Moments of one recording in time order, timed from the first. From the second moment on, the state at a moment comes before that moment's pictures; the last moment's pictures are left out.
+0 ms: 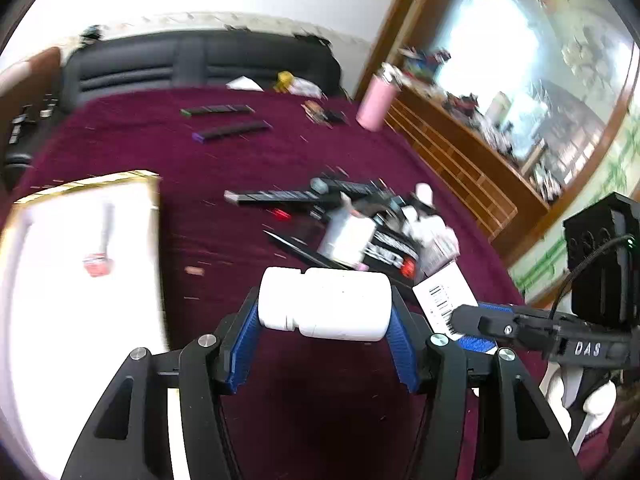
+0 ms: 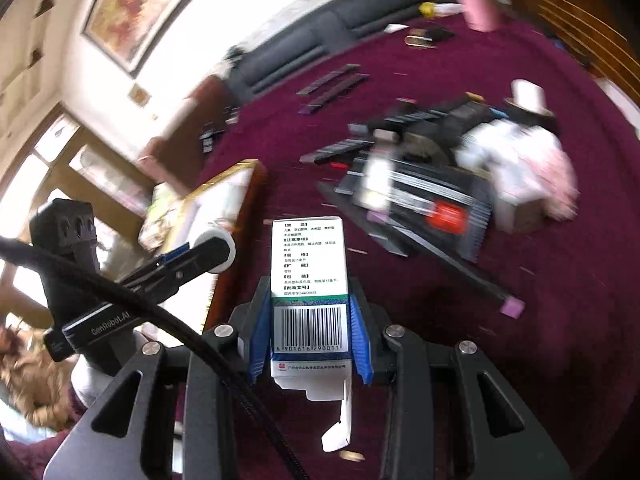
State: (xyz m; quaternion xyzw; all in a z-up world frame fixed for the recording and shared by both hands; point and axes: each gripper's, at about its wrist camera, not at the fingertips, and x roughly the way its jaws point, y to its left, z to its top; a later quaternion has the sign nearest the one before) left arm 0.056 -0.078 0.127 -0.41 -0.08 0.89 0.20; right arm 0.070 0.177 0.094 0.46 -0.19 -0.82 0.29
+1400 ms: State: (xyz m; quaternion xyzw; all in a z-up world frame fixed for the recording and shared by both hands) left arm -0.093 -0.323 0.044 -0.47 -0.13 0.87 0.01; right arm -0.112 -0.135 0.034 0.58 -0.24 -0.73 0.29
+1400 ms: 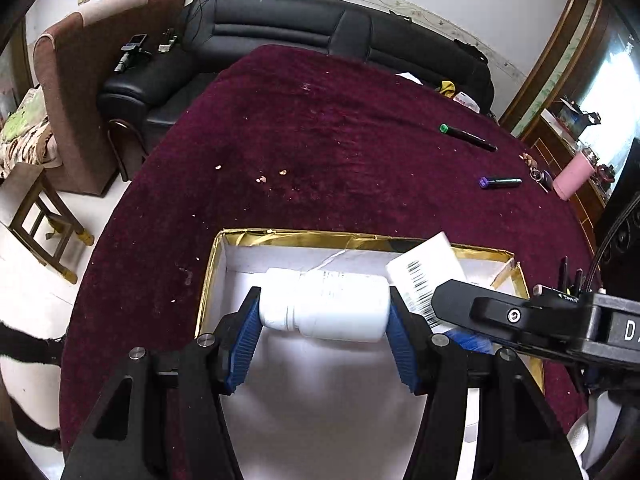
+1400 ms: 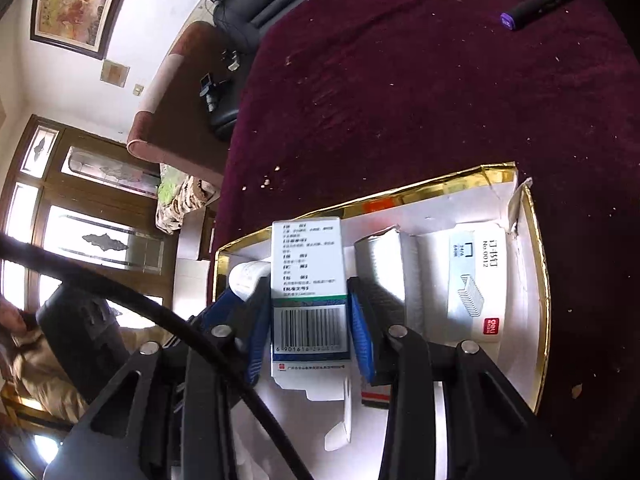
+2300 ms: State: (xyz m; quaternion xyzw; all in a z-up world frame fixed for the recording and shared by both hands) left arm 0.001 -0.278 0.116 -0.44 -0.22 0.87 0.09; right arm -0.024 -0.019 0.101 0.48 -0.21 -0.79 0.32
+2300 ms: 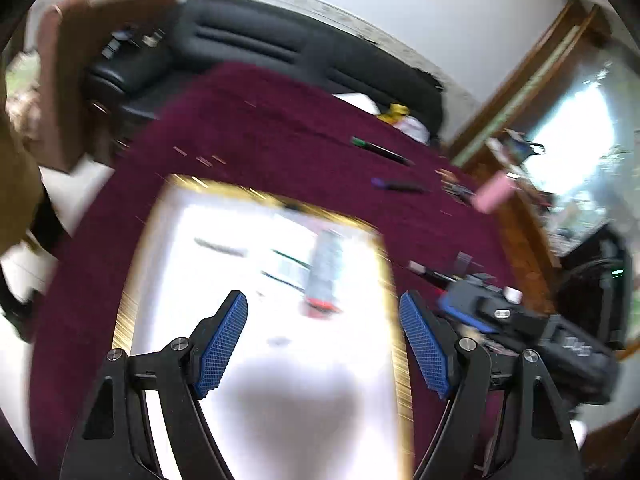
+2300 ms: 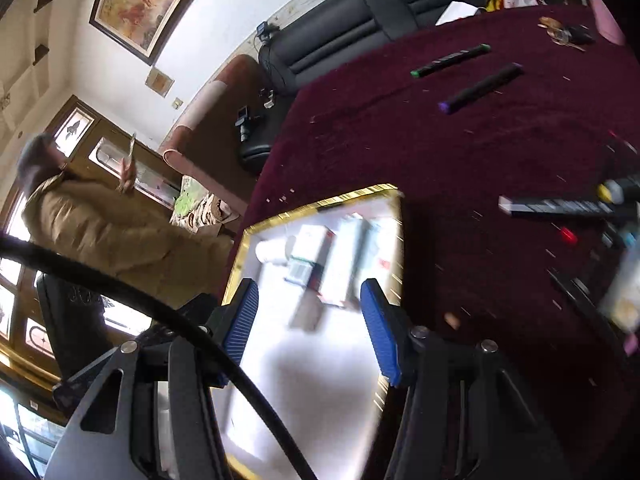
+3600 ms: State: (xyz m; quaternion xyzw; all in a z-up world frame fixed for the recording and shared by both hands) left arm 0.073 -0.122 0.068 -0.50 -0.21 0.81 0.22; right arm -0.017 0.172 0.029 0.55 -0.21 -0.76 0.26
